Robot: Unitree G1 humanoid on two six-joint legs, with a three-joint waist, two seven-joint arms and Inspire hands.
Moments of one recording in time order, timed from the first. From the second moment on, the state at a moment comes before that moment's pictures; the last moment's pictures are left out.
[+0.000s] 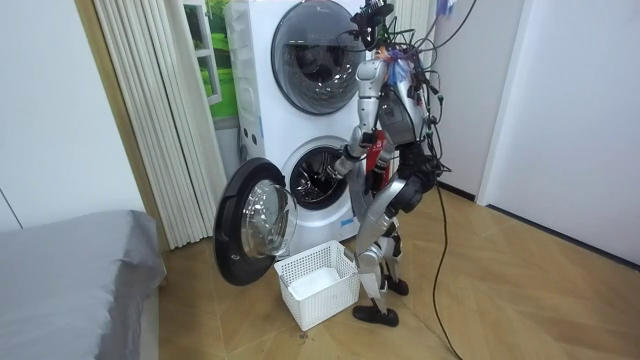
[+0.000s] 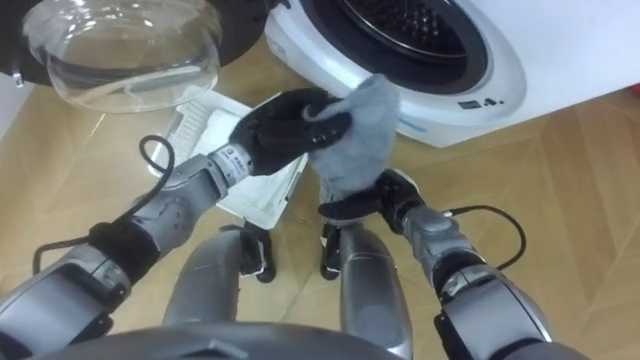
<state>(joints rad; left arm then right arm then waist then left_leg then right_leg) -0.35 0.17 -0.59 0.69 -0.88 -0.09 -0.49 -0.32 -0.22 0.43 1.21 0.43 -0.11 0.19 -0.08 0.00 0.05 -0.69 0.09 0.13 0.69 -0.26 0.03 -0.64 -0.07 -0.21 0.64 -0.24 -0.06</state>
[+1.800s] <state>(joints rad) -0.20 0.21 -0.33 0.87 -1.20 -0.05 -0.45 -0.27 -0.22 0.31 1.24 0.26 -0.03 0.15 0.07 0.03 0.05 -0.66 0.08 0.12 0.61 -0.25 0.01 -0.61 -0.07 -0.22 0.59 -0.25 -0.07</state>
